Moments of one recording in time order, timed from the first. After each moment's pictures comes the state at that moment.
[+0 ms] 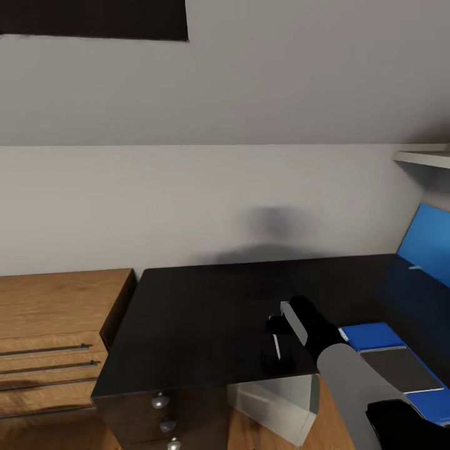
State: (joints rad) left arm 0.02 0.00 0.26 -0.31 0.14 -0.53 -0.02; right arm -0.85 0.05 0.09 -0.60 -0.23 0.91 -0.18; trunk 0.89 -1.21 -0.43
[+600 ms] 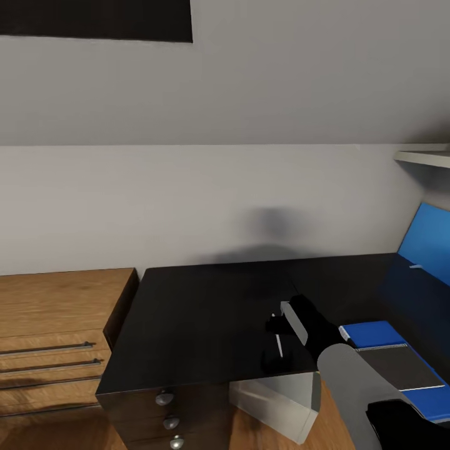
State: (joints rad) left arm 0.02 0.00 0.26 -0.31 0.14 -0.53 -0.02; right arm -0.85 0.05 0.09 -0.60 -0.22 0.91 -0.18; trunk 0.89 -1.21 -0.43
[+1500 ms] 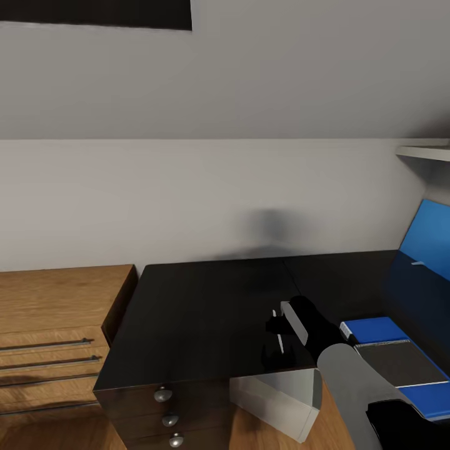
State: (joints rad) left arm 0.02 0.00 0.26 -0.31 0.14 -0.53 -0.02; right arm -0.85 0.05 0.09 -0.60 -0.22 0.91 -0.18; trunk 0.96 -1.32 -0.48
